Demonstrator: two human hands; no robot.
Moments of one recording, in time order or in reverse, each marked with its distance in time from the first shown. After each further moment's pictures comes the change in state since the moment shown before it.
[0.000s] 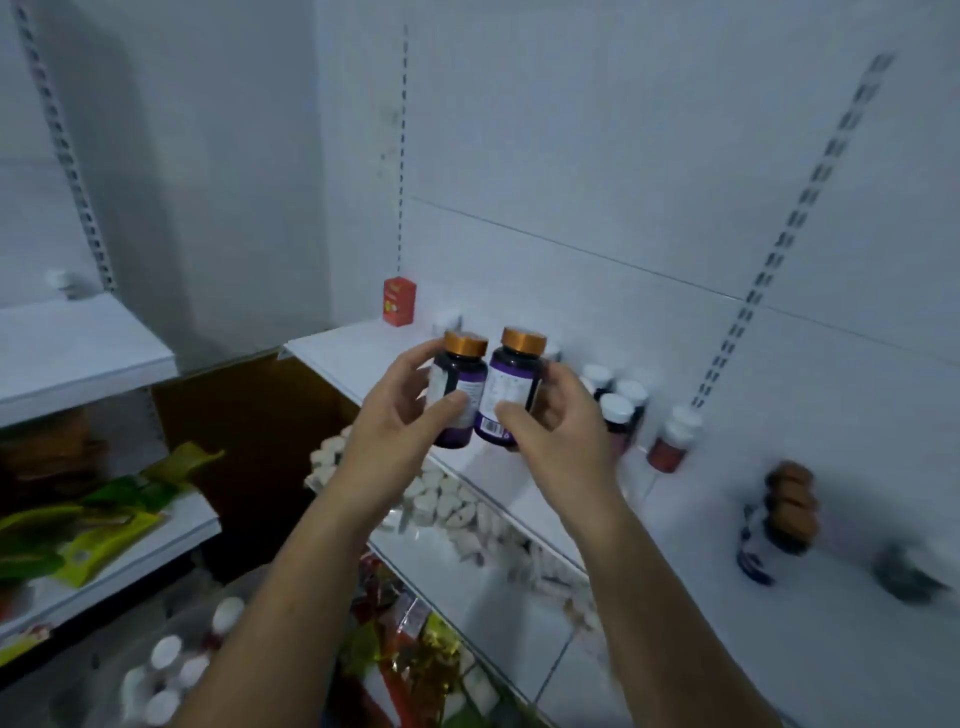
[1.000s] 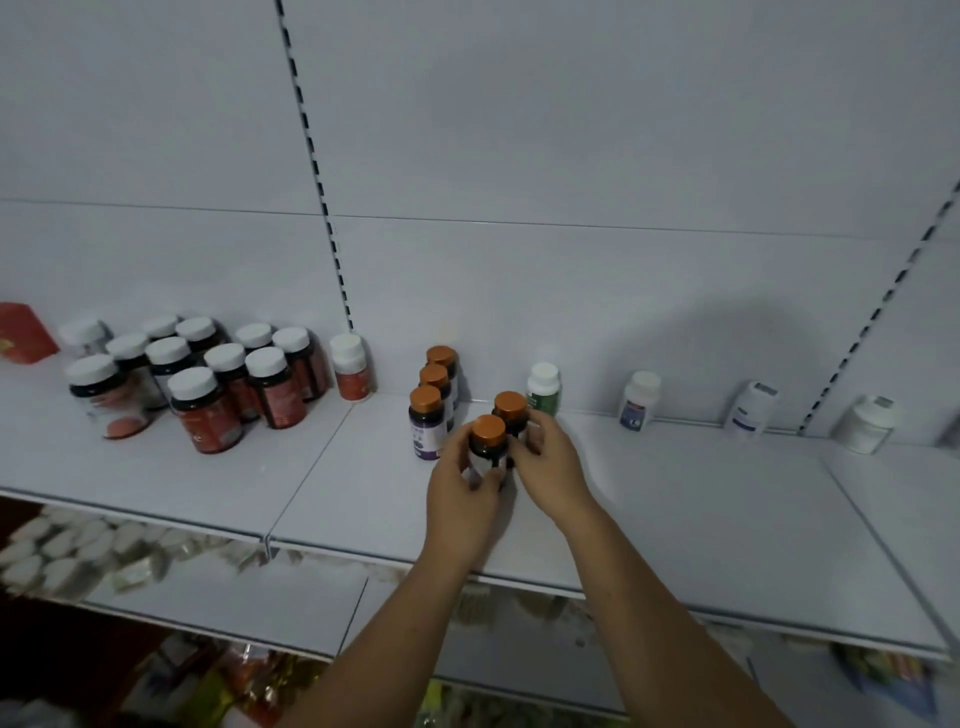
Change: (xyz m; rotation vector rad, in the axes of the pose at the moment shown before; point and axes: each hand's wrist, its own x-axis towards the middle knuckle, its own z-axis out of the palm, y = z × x) left_hand -0.131 -0.114 0.409 0.157 -0.340 -0.089; right_hand -0.123 0.184 -0.366 -0.176 0.453 0.321
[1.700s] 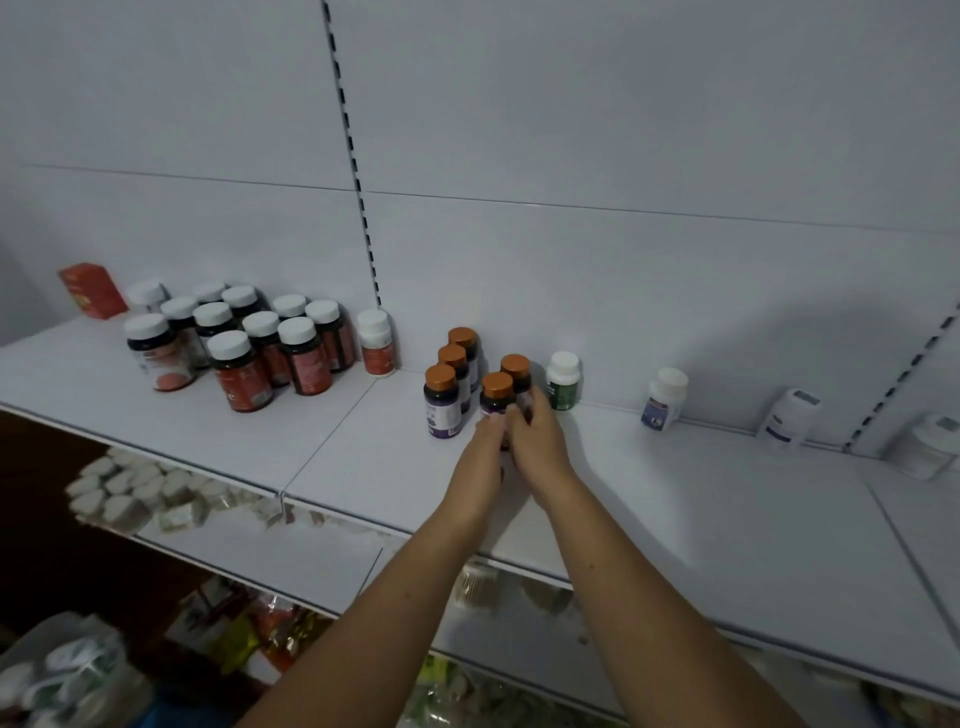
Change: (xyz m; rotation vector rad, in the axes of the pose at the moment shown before) left_hand 0.001 0.022 0.022 -0.276 -0.073 -0.358; right_hand 0.017 -0.003 0.021 0.088 -0.098 0.036
